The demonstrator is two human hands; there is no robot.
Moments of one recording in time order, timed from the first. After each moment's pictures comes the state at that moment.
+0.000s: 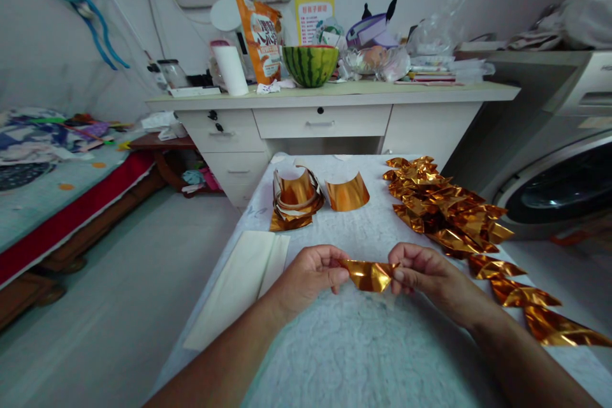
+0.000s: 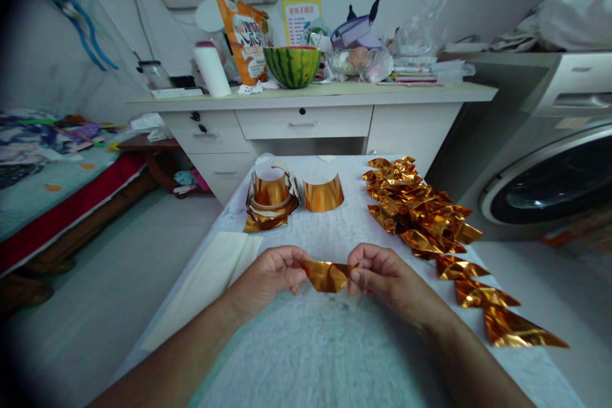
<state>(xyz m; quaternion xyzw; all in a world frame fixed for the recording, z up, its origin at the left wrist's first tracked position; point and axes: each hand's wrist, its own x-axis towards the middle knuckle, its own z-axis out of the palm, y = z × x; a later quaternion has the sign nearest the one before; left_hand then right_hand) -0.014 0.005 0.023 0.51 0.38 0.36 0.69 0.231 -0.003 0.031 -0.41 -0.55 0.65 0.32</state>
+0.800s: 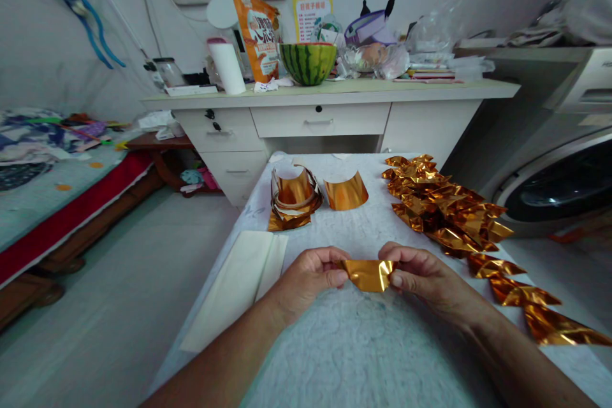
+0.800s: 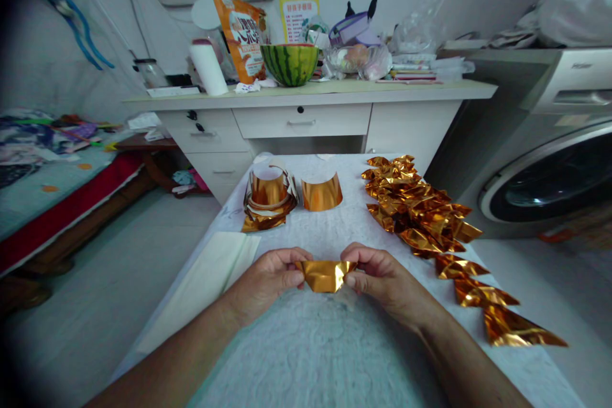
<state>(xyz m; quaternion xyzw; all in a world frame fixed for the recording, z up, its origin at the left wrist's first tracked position) -0.014 0.004 0.016 0.48 0.34 0.38 0.72 0.226 -0.005 0.027 -0.37 -0.56 0.64 0.37</state>
